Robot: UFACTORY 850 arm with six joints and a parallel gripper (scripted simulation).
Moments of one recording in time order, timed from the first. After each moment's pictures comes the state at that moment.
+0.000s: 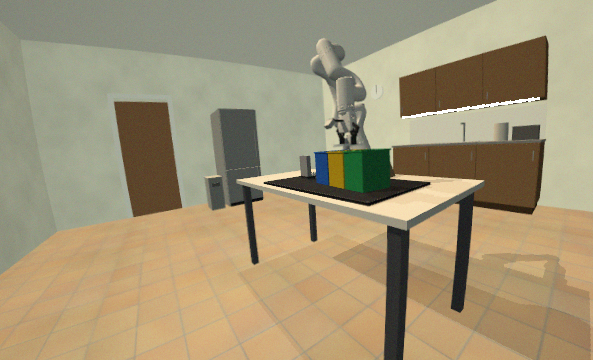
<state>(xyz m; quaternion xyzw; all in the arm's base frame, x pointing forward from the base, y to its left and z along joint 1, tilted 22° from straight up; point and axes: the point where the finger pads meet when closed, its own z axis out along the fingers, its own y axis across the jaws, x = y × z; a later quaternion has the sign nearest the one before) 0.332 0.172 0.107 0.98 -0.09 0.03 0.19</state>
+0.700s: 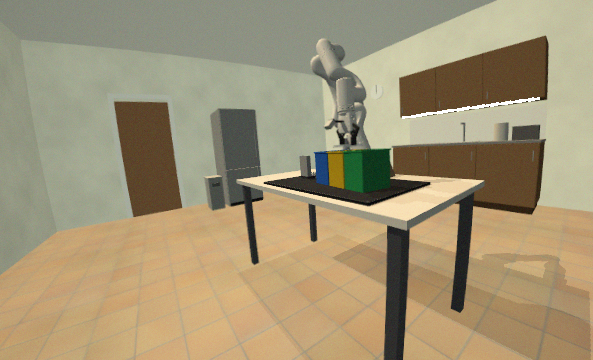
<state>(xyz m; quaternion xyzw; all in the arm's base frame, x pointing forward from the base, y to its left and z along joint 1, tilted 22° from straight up) 0.332 0.171 0.104 0.98 -0.09 0.03 0.19</state>
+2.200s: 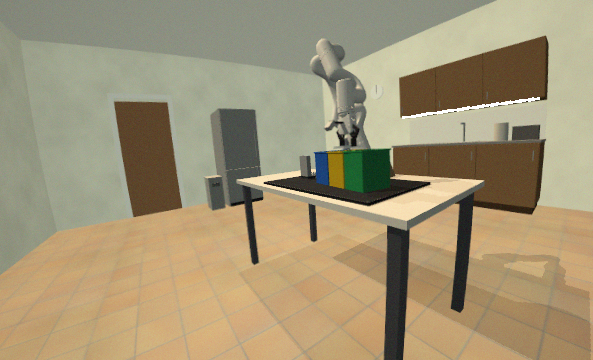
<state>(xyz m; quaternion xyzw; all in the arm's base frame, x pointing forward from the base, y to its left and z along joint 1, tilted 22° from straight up) 0.332 0.169 0.099 0.98 -0.09 0.03 0.19</state>
